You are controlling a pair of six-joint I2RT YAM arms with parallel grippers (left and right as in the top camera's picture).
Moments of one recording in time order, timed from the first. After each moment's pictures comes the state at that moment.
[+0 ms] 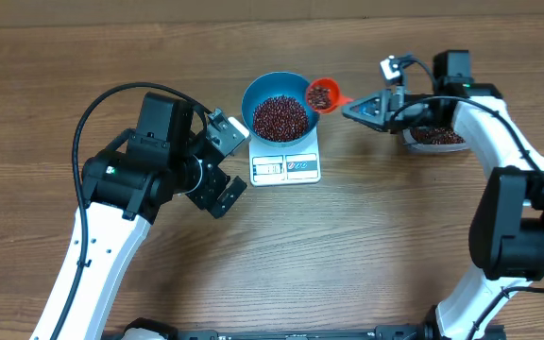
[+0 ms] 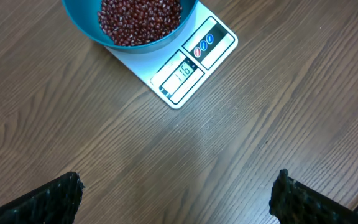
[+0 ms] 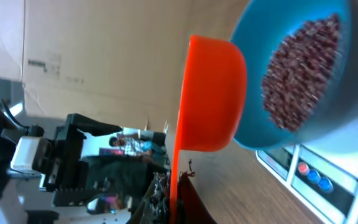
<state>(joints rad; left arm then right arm) -0.30 1.30 1.33 -1.10 0.23 0.42 -0.02 1.96 1.42 -0.67 -1.38 0.08</state>
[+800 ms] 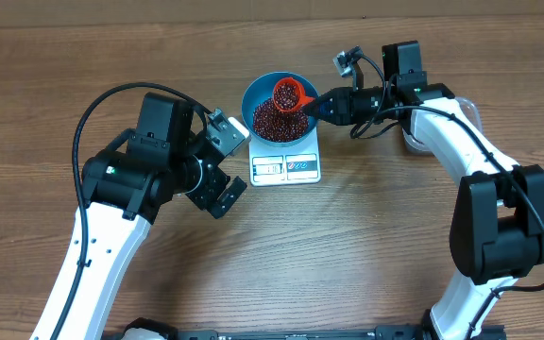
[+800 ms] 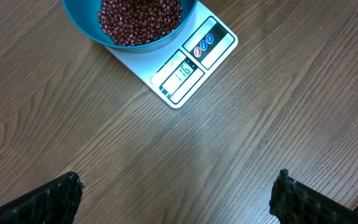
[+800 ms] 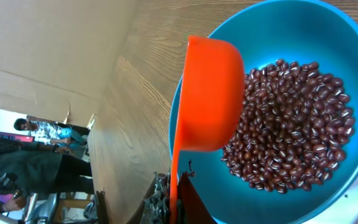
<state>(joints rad) -0.30 1.30 1.33 -1.10 0.23 0.42 0.16 1.96 1.42 -0.41 -1.04 0.13</state>
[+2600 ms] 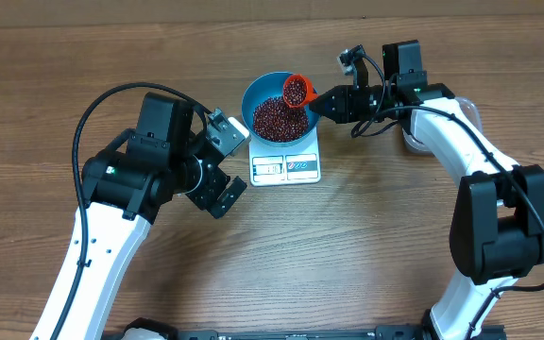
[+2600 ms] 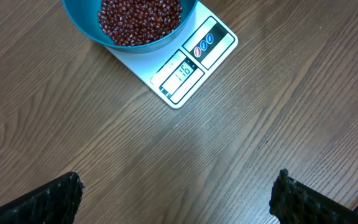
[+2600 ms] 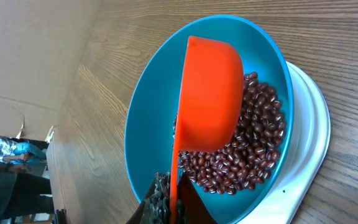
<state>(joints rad) -0.30 1.30 1.33 -1.10 0.23 0.42 0.16 1.96 1.42 -0.39 -0.88 0.12</state>
